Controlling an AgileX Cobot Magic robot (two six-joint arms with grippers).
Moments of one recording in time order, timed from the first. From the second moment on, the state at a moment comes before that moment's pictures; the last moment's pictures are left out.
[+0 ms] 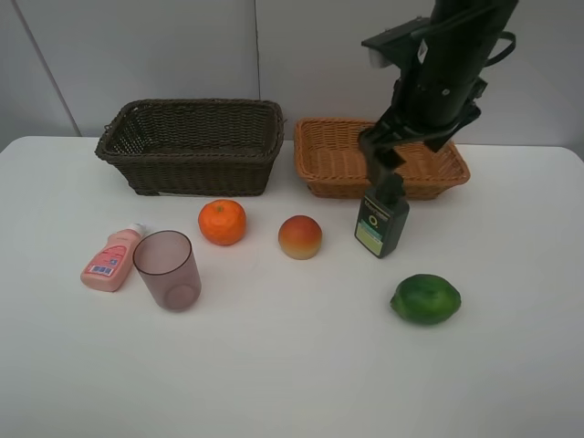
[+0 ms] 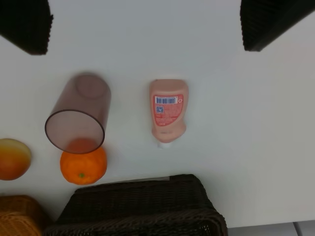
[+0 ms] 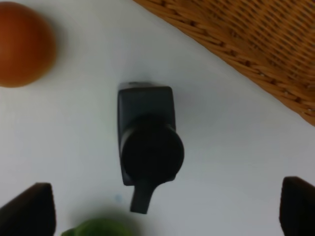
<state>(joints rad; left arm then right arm) -0.06 -0.01 -0.51 -0.07 1.06 0.04 0.51 1.76 -1.40 -0.25 1.10 0.03</state>
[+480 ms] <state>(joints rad) -0.06 -0.01 -0.51 -0.07 1.06 0.04 0.51 1.85 -1.40 -0.27 1.08 0.03</state>
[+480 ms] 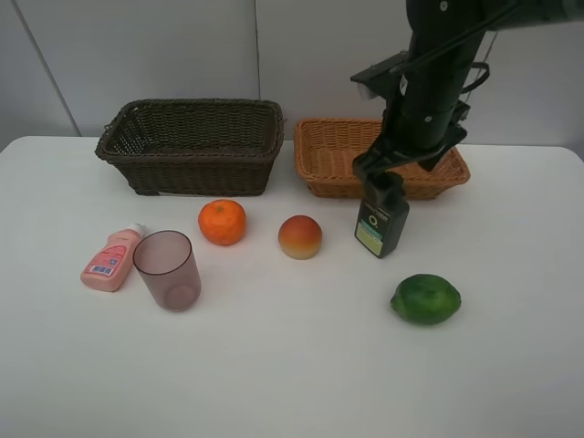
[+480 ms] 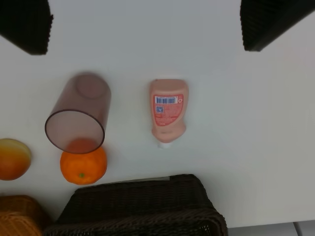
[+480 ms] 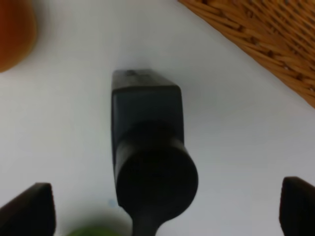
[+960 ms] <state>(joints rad) -0.06 -0.01 -0.51 -0.07 1.06 0.04 0.51 1.94 -1.40 -0.27 1.03 0.03</state>
